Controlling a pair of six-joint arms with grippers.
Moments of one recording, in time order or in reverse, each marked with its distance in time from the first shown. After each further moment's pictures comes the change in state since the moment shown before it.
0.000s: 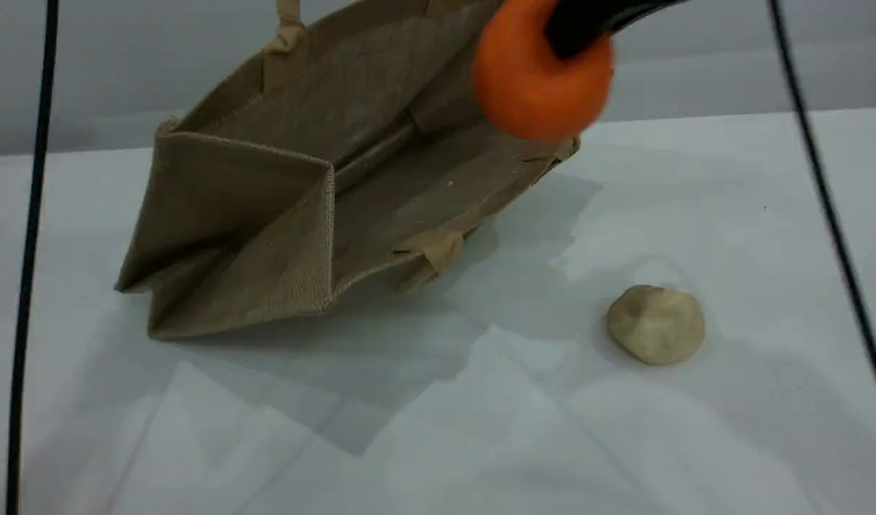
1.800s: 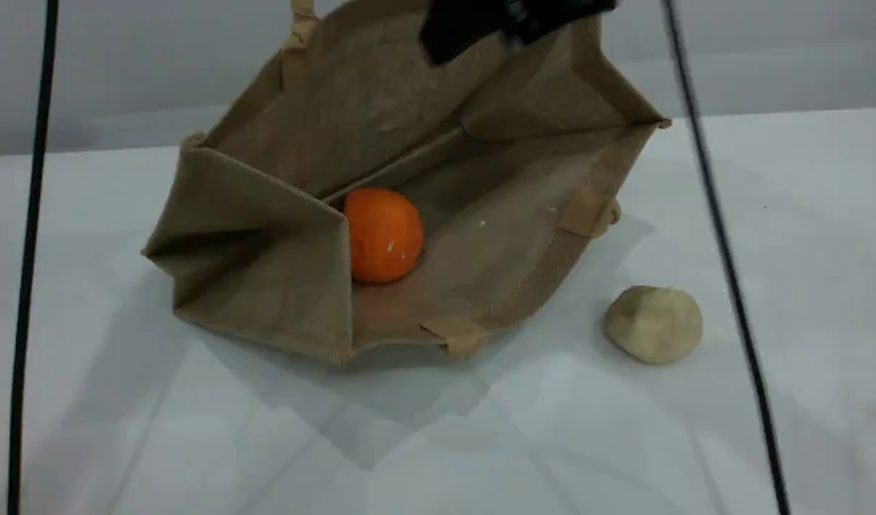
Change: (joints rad) left arm 0.000 0.000 0.000 -0.034 0.001 -0.010; right arm 0.039 0.098 -0.097 0.109 -0.063 -0.084
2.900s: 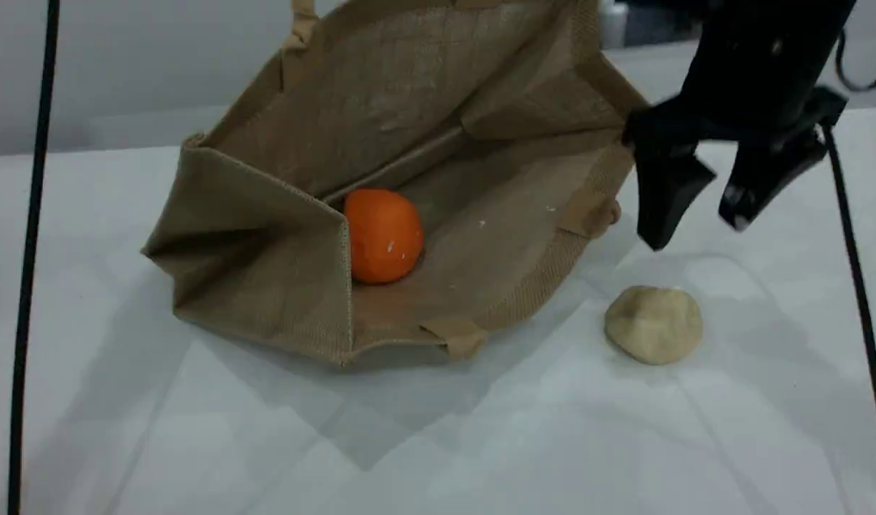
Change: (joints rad) left arm 0.000 0.000 0.000 -0.004 -0.001 -0.004; right arm -0.131 0.166 0.000 -0.534 0.388 0.574
